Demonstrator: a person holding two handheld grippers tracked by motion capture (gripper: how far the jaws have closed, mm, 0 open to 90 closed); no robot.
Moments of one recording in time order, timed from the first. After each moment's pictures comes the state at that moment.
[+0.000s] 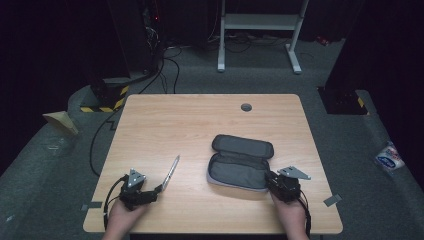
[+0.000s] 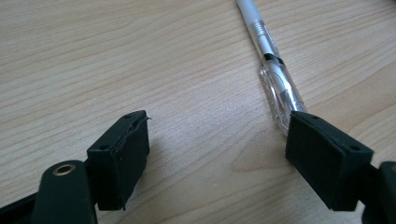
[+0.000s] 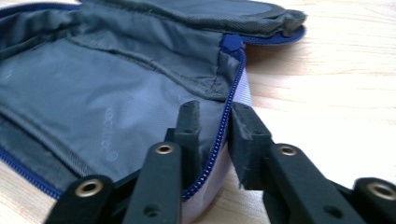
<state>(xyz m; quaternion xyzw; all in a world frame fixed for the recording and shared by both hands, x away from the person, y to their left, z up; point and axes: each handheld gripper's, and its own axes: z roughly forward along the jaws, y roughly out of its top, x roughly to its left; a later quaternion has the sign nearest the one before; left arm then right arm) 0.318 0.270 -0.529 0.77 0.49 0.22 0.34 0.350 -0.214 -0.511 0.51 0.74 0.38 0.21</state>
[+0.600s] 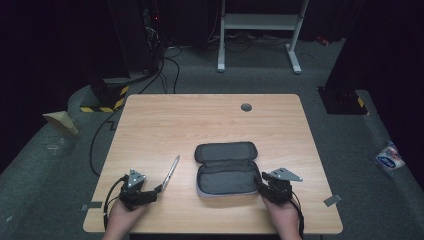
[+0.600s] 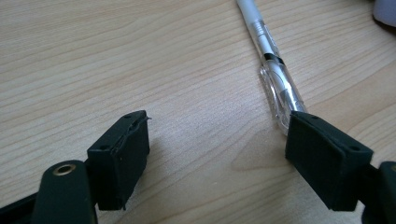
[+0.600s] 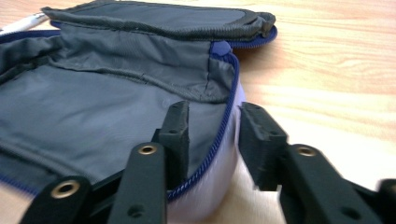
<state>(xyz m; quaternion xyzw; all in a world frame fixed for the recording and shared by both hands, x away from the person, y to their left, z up) 0.318 0.270 -0.529 0.77 0.49 0.22 0.34 0.338 -0.192 -0.505 0.49 0.75 0.40 0.20</state>
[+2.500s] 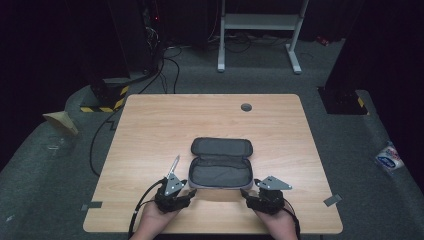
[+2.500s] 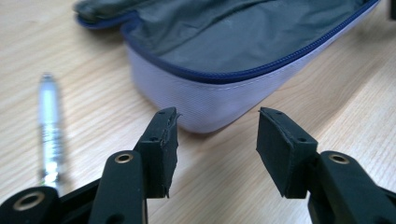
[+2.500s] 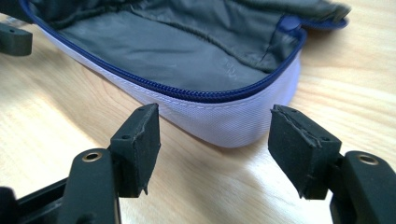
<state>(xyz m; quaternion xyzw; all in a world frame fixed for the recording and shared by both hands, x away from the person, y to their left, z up) 0.306 0.171 -0.507 0.81 0.38 0.20 0.39 0.316 -0.171 -0.506 0.40 0.80 0.41 0.18</state>
